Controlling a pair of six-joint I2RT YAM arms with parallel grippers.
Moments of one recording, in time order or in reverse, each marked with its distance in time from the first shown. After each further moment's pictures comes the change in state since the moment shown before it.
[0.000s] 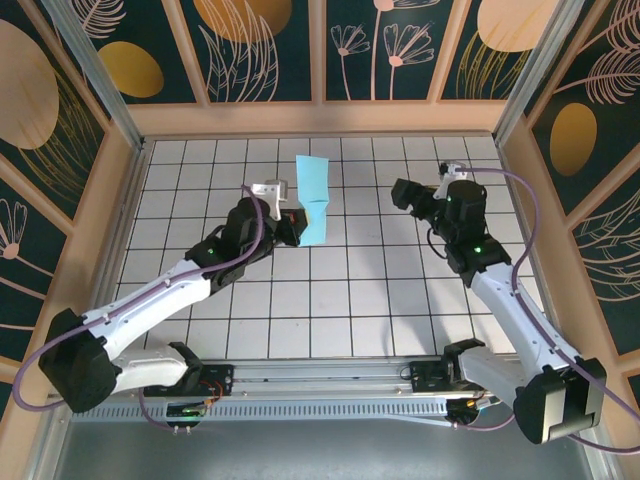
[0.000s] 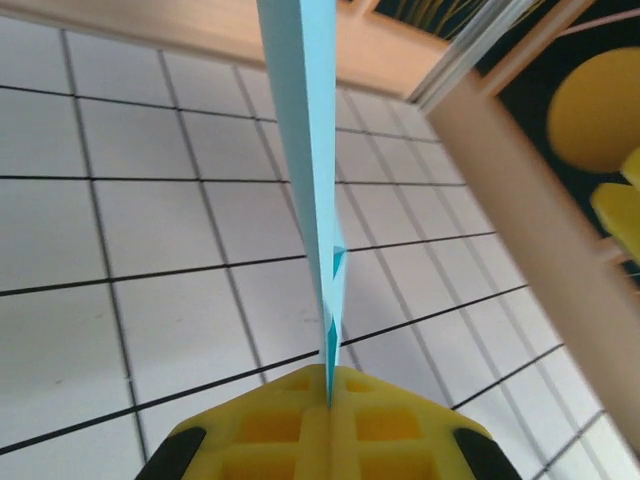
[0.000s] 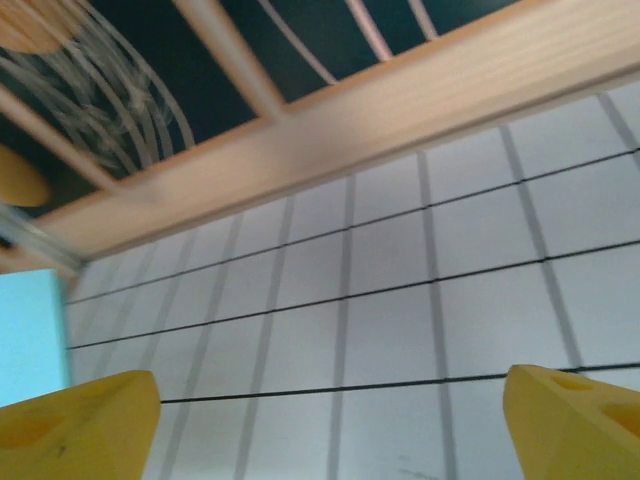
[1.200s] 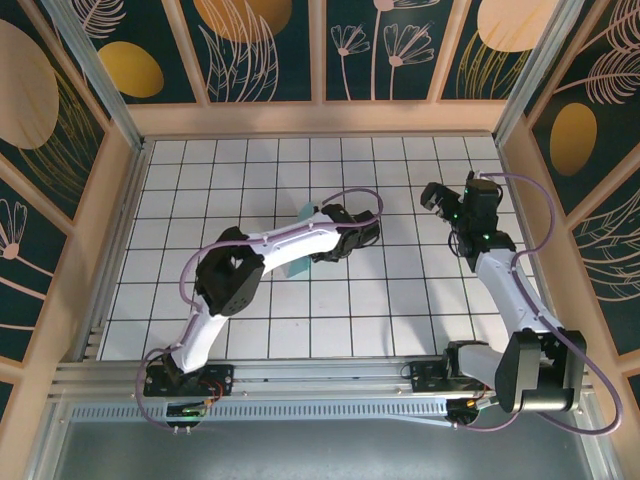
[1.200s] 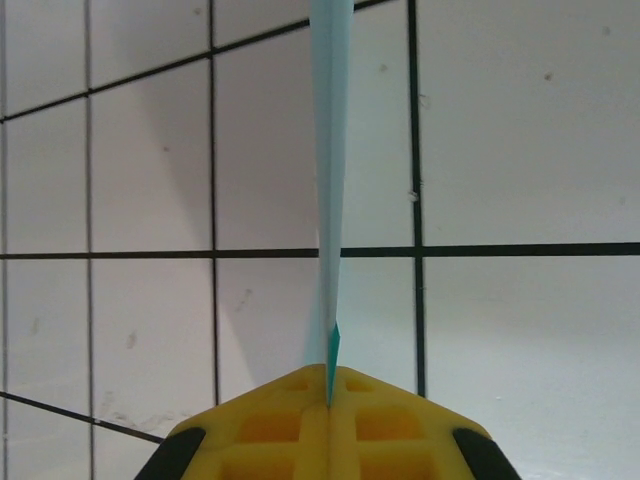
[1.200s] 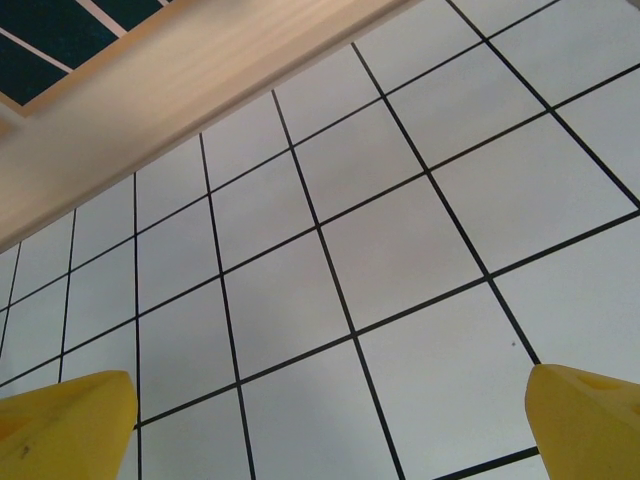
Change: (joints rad) left arm -0.204 0.969 0.888 -1.133 -0.549 -0.272; right arm -0.245 0.147 -0.029 -0.031 0.026 -0.008
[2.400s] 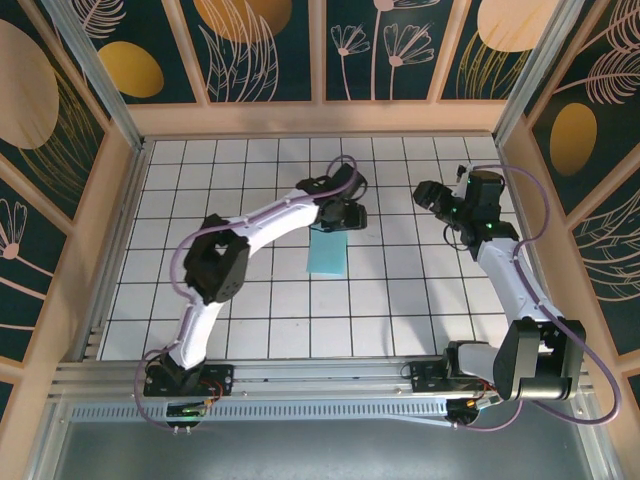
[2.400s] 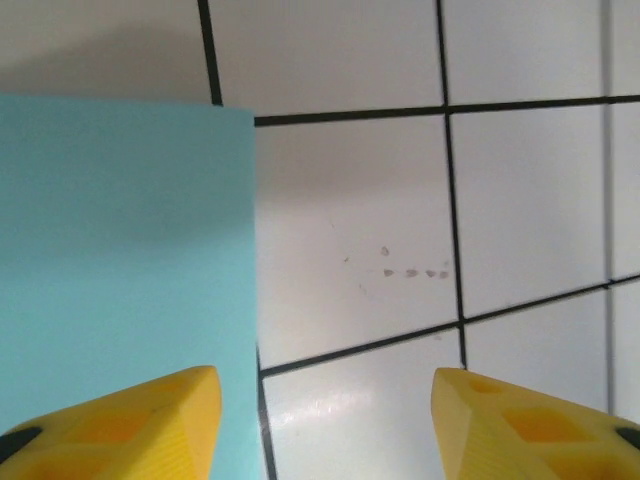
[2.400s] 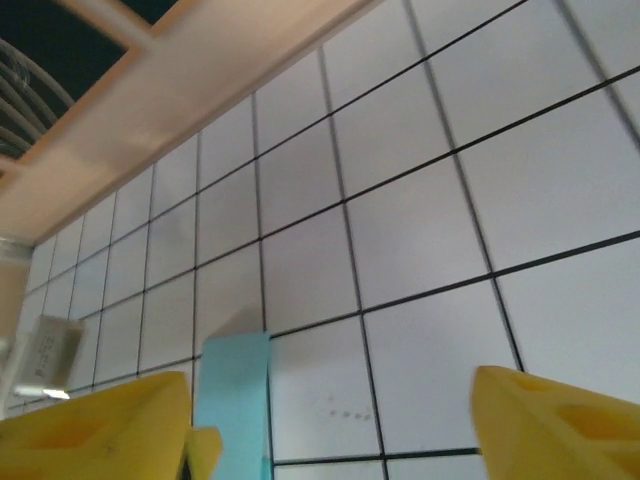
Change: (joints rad) left arm 0.193 -0.085 -0.040 0.562 0.666 0.130; right arm -0.013 0.058 0.086 -0.076 -0.345 0.061
